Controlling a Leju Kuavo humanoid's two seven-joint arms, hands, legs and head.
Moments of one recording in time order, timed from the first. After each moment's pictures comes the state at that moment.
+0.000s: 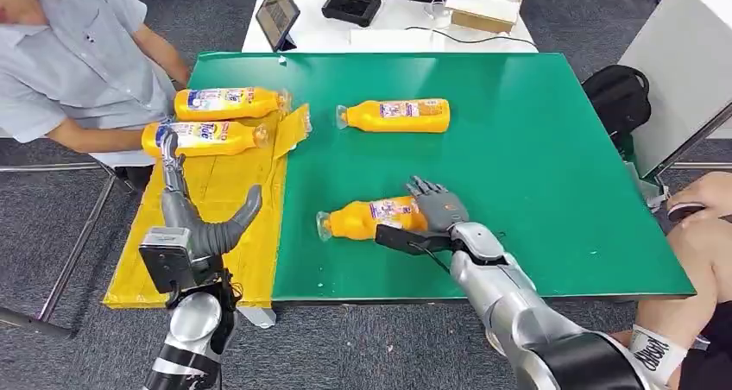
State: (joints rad) left arm -0.18 -0.20 -0.30 -1.48 -0.23 0.51 -0.63; right arm -0.71 0.07 0.23 -0.38 1.16 -0.19 -0.06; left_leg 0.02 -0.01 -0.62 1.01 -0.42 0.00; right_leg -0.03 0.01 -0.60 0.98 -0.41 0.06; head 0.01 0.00
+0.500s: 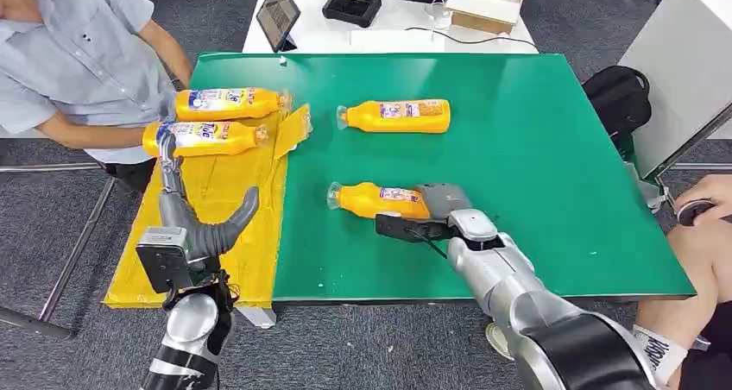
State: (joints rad) left arm -0.17 -0.19 -0.29 -1.48 -0.23 0.49 -0.62; right arm -0.78 0.06 0.30 -0.35 1.20 -0.06 0.07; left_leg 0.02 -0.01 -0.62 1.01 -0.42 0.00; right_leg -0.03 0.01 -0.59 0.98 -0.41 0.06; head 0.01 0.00
